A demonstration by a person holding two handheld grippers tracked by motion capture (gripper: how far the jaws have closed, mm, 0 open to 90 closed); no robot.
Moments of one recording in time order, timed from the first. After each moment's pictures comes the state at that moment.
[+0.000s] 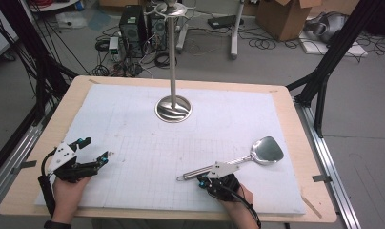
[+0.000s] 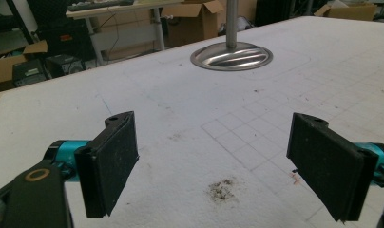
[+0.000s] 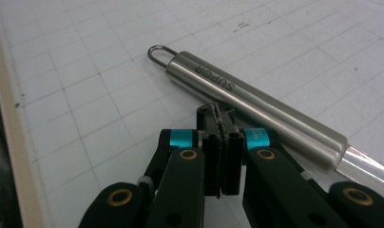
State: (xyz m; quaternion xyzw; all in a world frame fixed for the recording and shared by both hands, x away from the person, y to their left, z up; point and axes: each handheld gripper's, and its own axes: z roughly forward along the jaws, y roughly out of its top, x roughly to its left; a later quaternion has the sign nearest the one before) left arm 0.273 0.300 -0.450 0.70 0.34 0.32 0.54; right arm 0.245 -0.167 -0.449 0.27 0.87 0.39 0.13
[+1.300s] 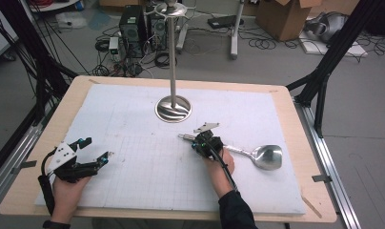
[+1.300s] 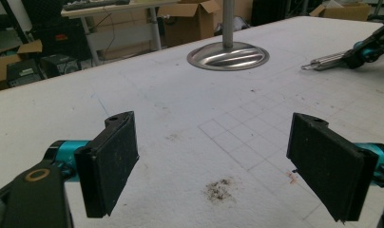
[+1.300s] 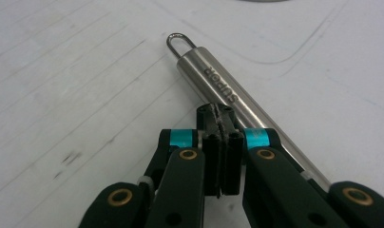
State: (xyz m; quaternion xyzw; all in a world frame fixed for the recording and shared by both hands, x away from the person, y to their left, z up) left arm 0.274 0.301 -0.450 0.70 0.34 0.32 0.54; right arm 0.364 -0.126 -0.440 0.40 0.84 0.33 0.17
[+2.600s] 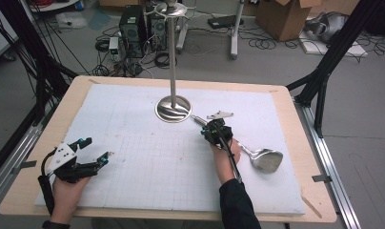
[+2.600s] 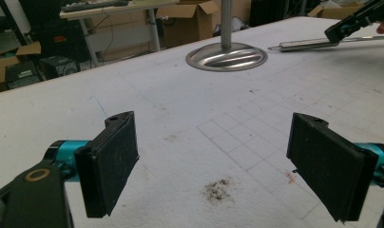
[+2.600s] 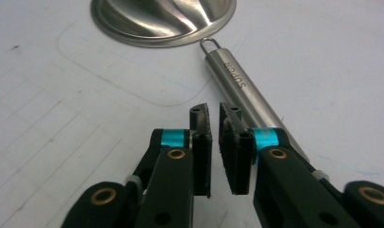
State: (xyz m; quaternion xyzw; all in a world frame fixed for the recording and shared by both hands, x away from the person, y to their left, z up) left arm 0.273 0.301 -0.450 0.70 0.34 0.31 0.54; right arm 0.389 -0.155 -0.427 0.45 0.79 0.36 0.21
